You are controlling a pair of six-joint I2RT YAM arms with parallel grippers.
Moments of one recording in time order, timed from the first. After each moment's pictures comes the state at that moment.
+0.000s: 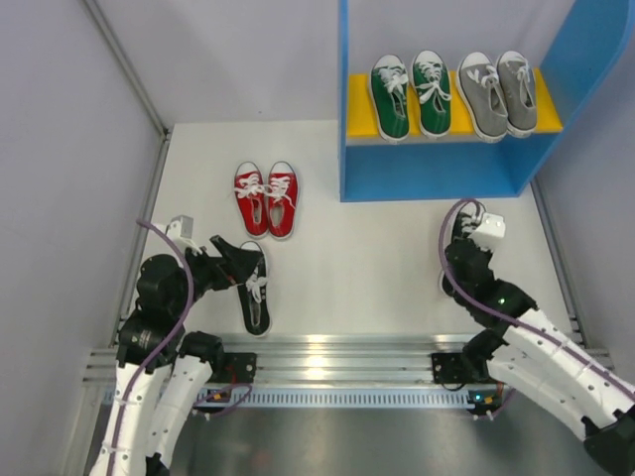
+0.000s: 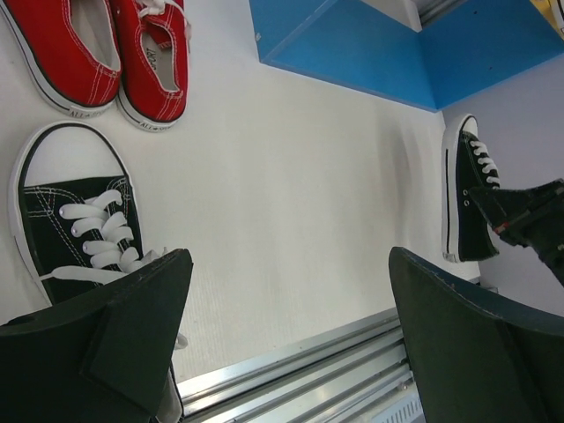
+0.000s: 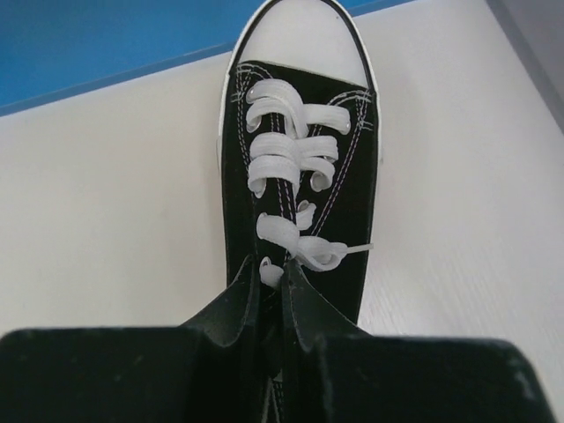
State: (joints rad) left arm -0.20 0.35 0.70 -0.65 0.26 -0.66; right arm 0.70 0.63 0.49 -0.50 0.87 0.53
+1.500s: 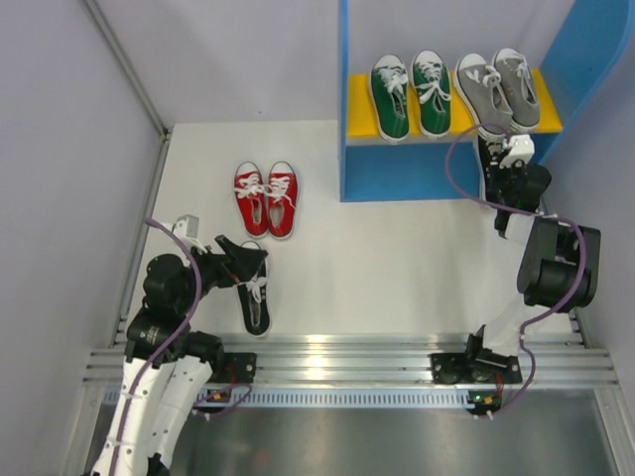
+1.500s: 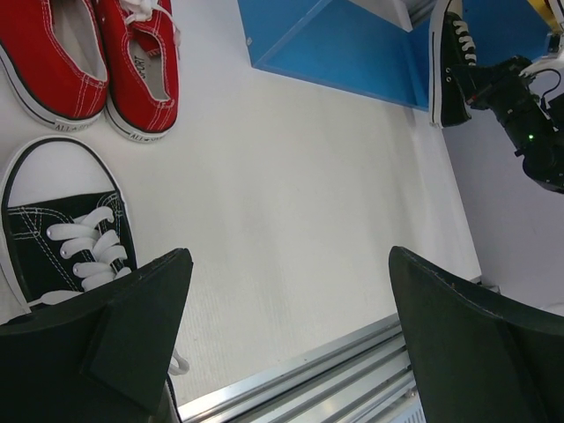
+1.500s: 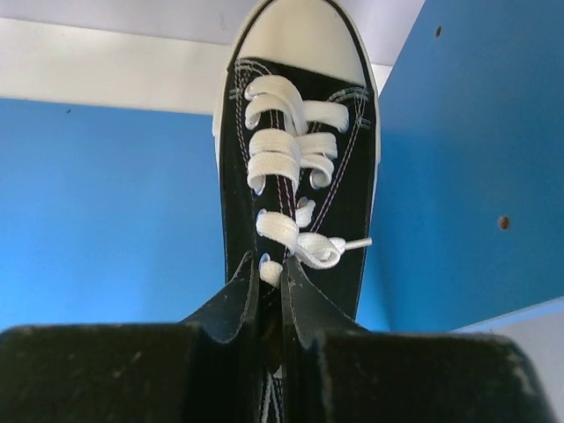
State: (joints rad) left arm -0.20 0.34 0.61 -0.54 0.29 -0.65; right arm -0.26 1.71 0.82 0.72 -0.26 -0.18
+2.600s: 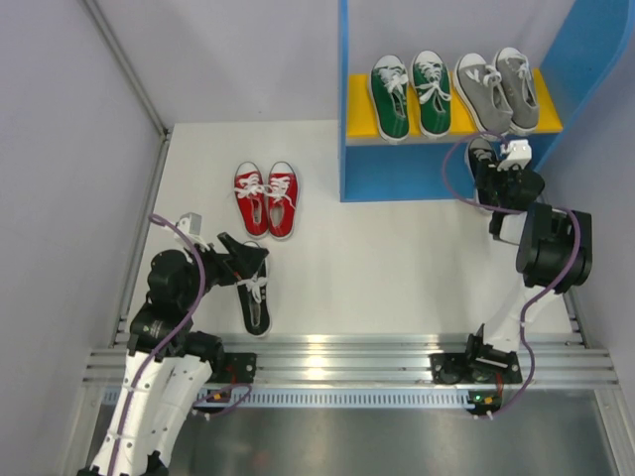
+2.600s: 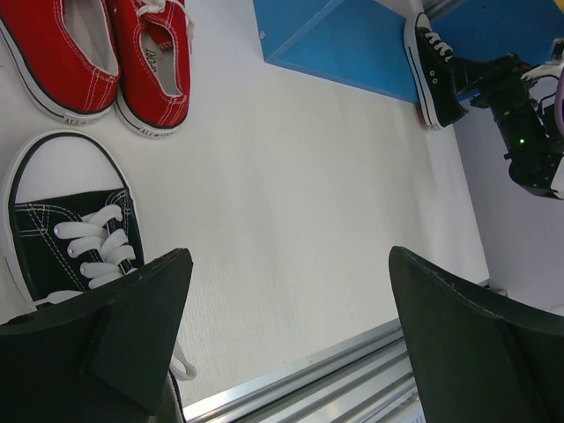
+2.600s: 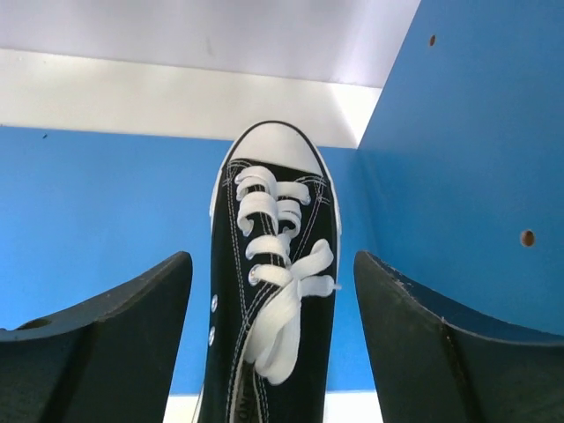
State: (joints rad) left arm -0.20 0.38 0.60 -0.52 0.28 -0.65; right arm -0.27 1.88 0.84 0.96 -0.25 -0.15
